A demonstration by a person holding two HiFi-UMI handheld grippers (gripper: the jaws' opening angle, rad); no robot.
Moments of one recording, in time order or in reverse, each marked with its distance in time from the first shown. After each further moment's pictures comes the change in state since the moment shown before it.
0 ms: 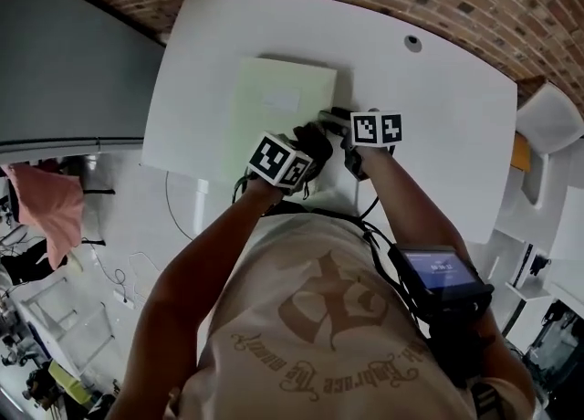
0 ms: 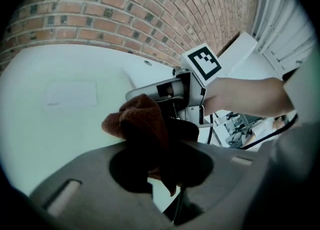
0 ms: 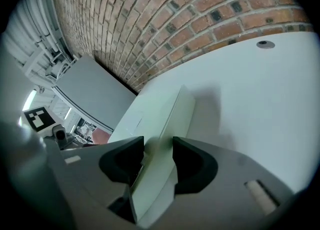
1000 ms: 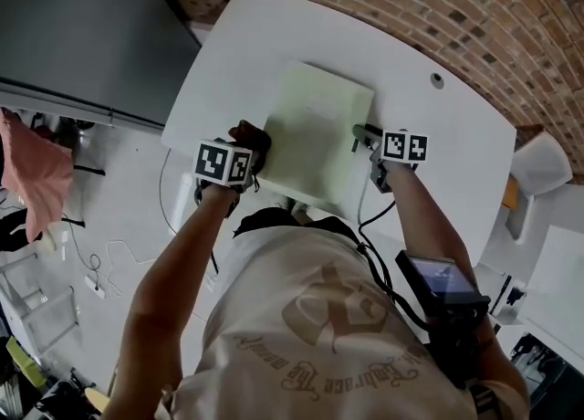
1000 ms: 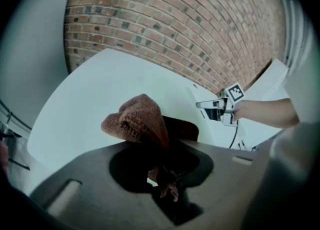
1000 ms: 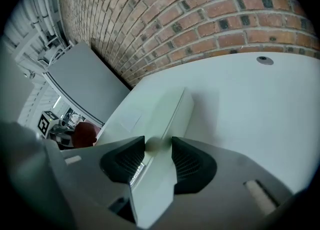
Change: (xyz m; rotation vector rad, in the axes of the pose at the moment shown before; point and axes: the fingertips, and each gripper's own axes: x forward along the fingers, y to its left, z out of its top) left arm -0.161 0.132 -0.093 -0.324 -0.226 0.302; right arm 0.002 0.001 0.002 -0.072 0.036 -0.139
